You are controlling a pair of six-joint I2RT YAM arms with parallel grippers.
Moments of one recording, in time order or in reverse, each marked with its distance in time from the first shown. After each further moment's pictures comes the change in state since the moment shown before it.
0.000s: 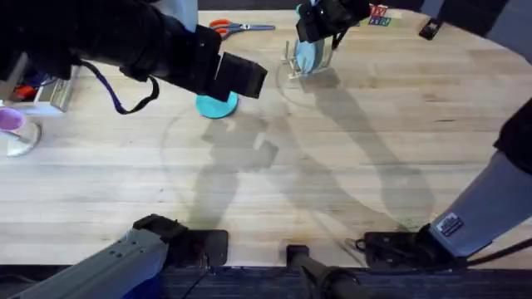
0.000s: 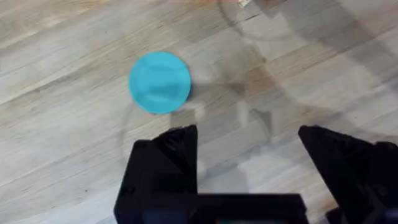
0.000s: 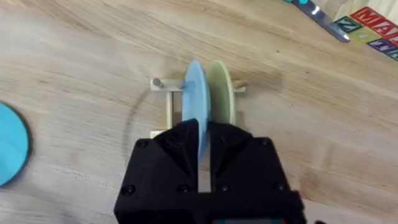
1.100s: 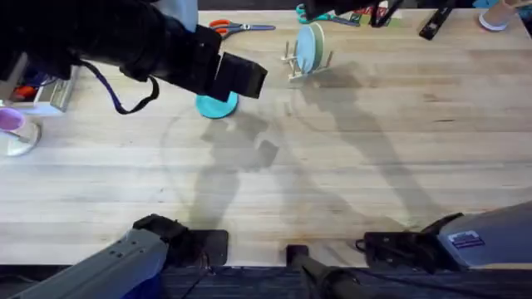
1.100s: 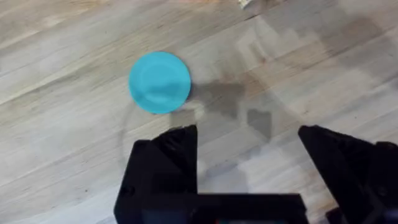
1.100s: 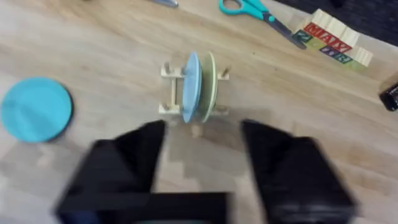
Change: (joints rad) left arm 0.000 0.000 0.000 0.000 0.000 0.000; right arm 0.018 -0.284 0.007 -0.184 -0.001 -0.022
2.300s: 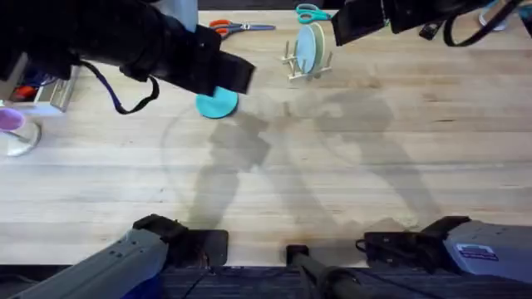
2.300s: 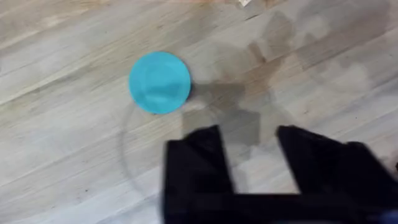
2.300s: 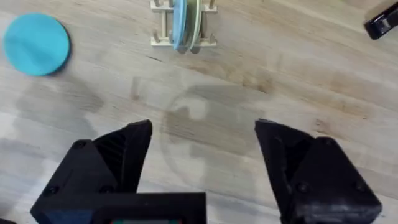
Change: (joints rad) left arm 0.000 0.000 0.000 0.000 0.000 0.000; right arm 0.002 -0.216 0.000 -0.350 -0.001 0.061
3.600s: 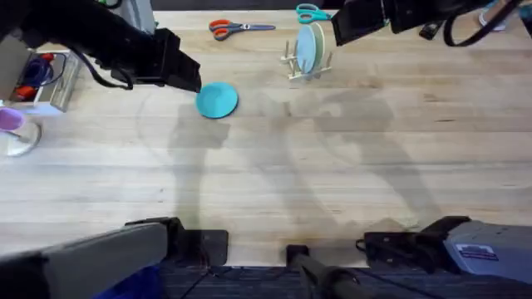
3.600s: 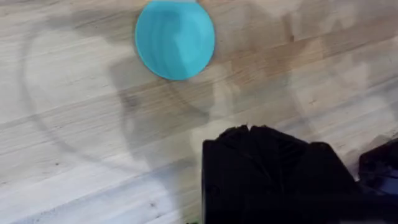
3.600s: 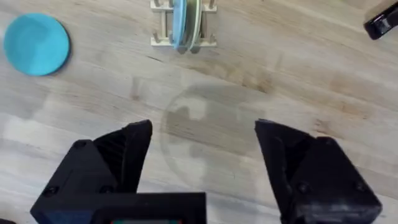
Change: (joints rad) left arm 0.440 0.243 0.002 -0.106 0.317 0.174; right arm 0.000 0.000 0.000 0.000 0.000 0.000
